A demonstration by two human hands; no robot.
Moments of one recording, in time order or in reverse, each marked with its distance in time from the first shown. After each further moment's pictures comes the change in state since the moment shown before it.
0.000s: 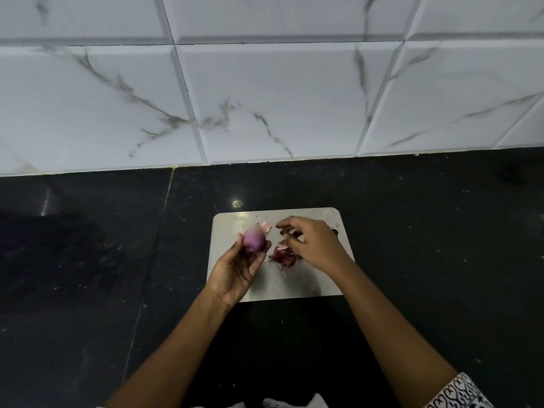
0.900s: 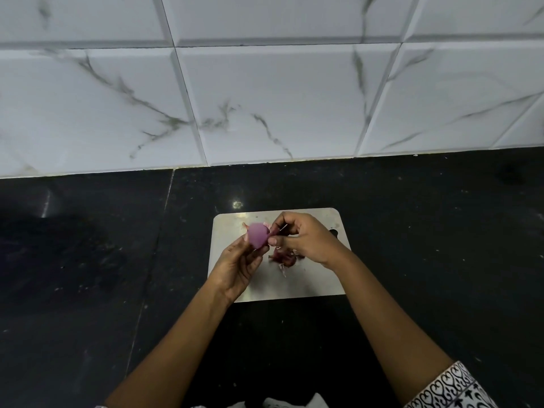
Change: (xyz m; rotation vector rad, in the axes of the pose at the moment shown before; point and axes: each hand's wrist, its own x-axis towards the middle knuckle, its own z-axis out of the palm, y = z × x) left_hand -0.001 0.004 0.006 0.187 0.078 0.029; right_hand 0.003 -0.017 -0.009 0.572 -0.212 0.093
